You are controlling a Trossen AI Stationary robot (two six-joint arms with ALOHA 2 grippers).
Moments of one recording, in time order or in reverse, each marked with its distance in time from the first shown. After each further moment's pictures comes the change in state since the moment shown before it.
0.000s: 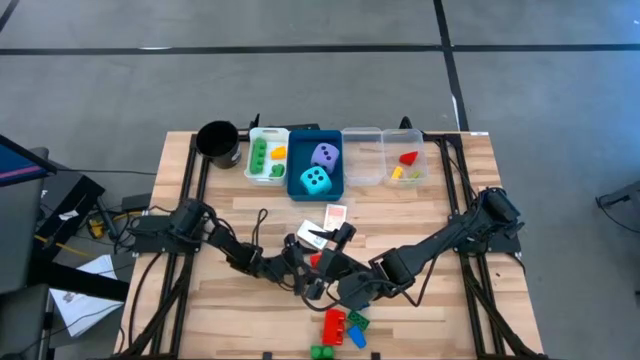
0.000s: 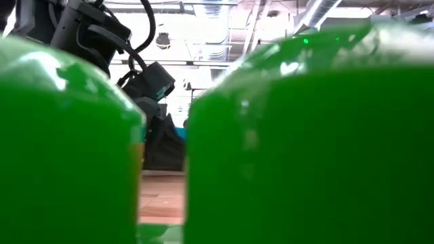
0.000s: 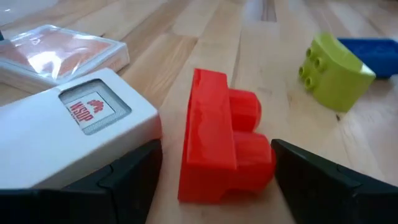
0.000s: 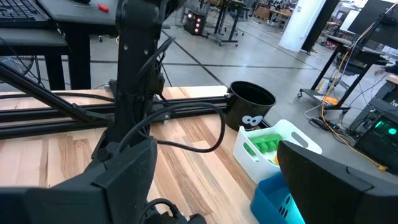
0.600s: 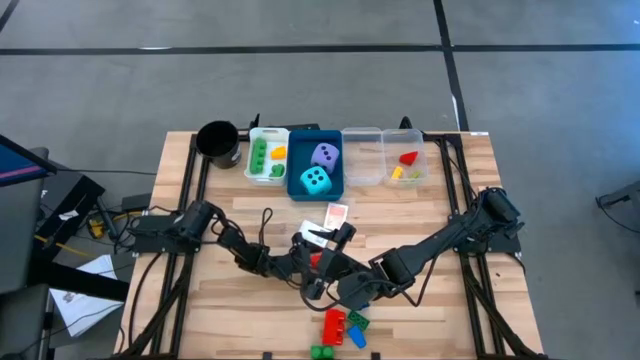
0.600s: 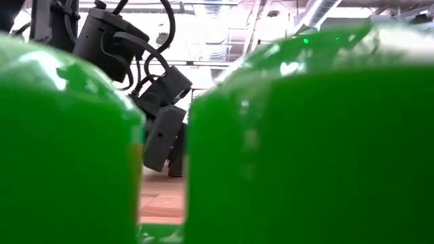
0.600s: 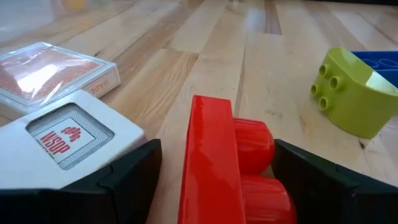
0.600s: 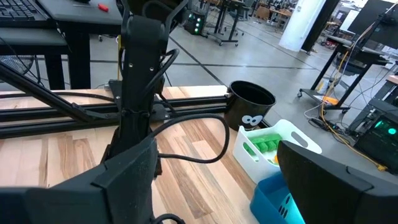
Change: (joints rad) left arm 0.036 0.070 0.076 0.067 0.007 0.079; right arm 0.000 0.000 0.000 -0.001 0.000 0.000
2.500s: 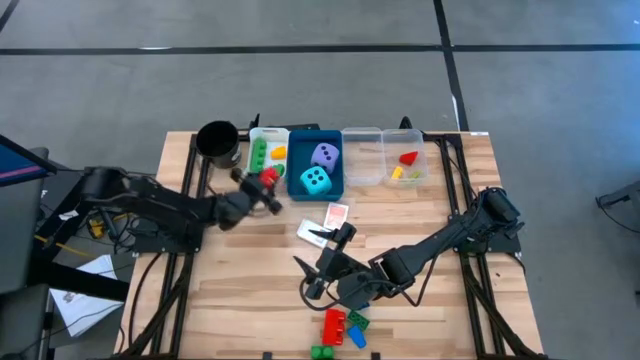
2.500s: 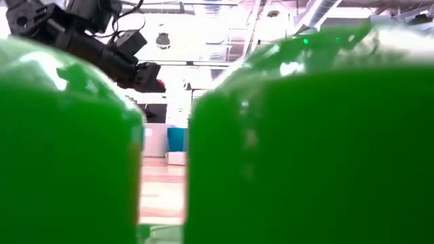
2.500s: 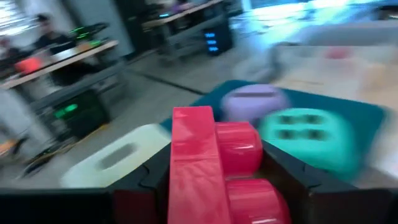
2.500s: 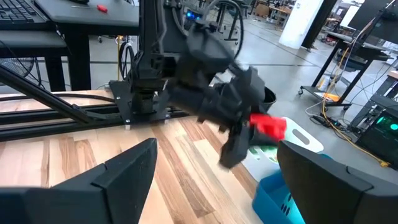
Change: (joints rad) left arm 0.373 -0.917 -0.380 -0.396 -0.396 0.293; right arm 0.000 0.000 0.000 -0.008 0.000 0.026
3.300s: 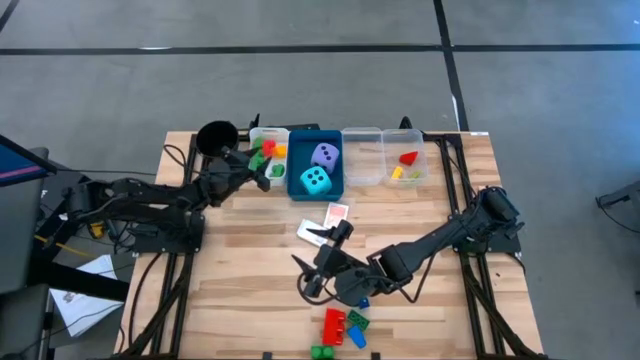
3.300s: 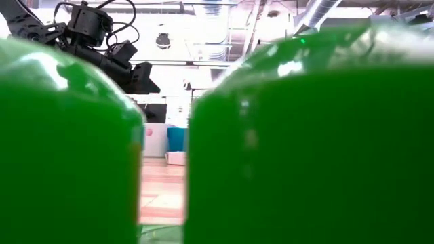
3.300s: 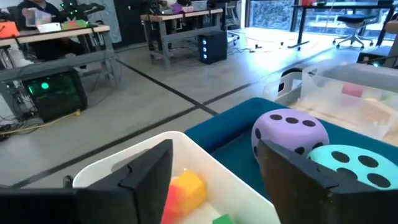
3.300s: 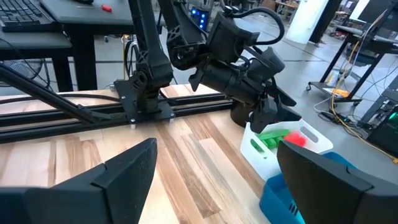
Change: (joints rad) left arm 0.399 -0.154 -0.080 0.038 0.448 -0.066; right arm -0.021 0.000 0.000 0.000 -0.045 0.019
